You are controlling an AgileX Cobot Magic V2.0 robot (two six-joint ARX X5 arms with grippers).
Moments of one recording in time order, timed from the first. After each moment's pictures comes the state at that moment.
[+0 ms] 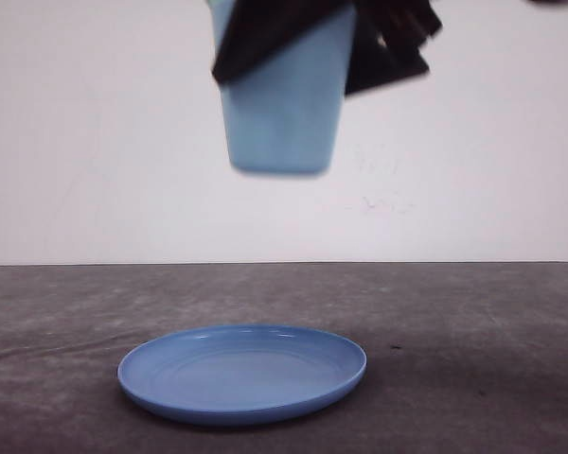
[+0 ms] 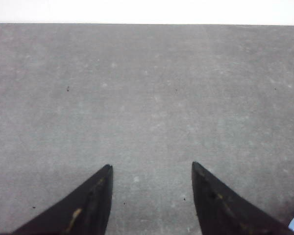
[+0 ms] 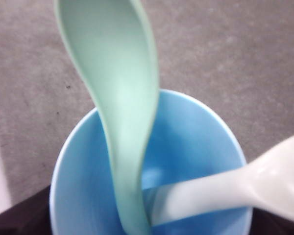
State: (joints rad) left arm -0.17 0.64 0.77 -0.55 -0.09 -0.07; right arm 0.95 1.12 0.72 -0.09 -0.05 0.02
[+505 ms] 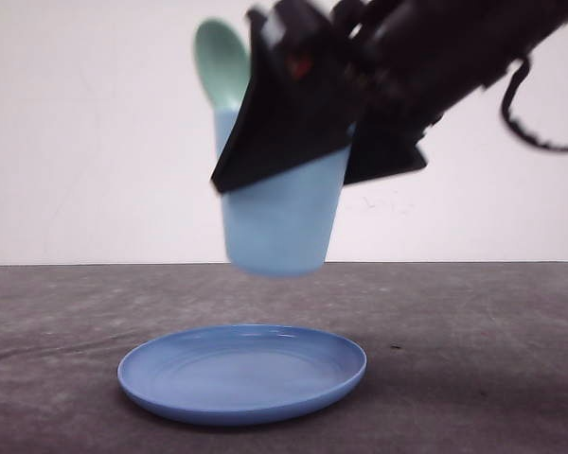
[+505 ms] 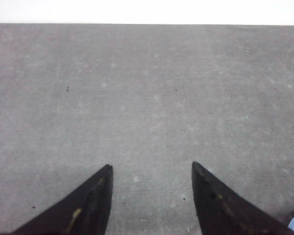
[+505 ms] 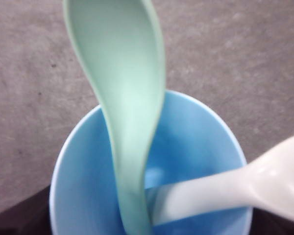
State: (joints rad) left arm -0.17 0.64 0.77 -0.55 -0.09 -0.07; right arm 0.95 1.29 0.57 0.23 -0.05 0.02
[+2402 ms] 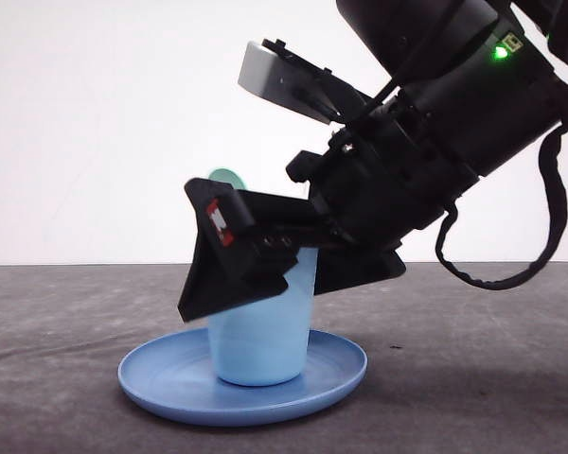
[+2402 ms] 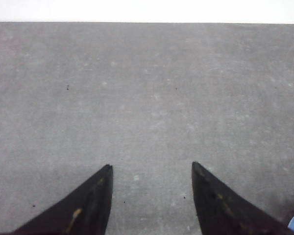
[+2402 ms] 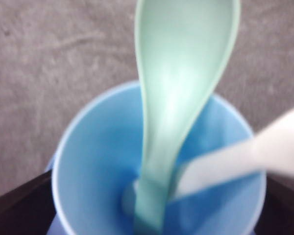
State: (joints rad) left arm -0.17 0.64 0.77 -0.56 -0.09 -0.07; right arm 0.91 1.50 0.57 0.31 -0.05 0.08
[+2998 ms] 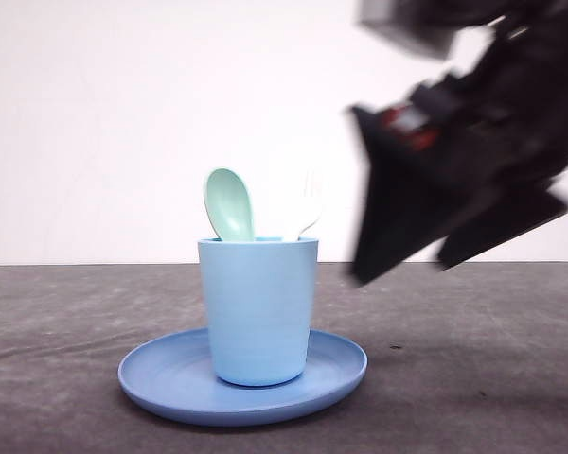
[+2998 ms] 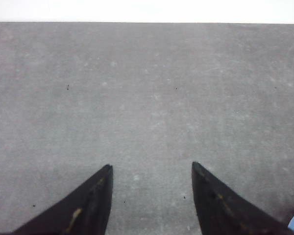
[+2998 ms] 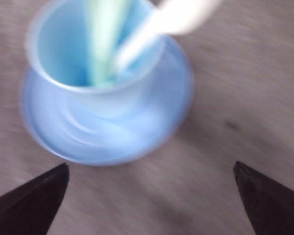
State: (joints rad) left arm -0.17 0.64 0.77 -0.56 -0.09 -0.07; right arm 0.79 1.03 0.59 -0.38 0.04 0.08
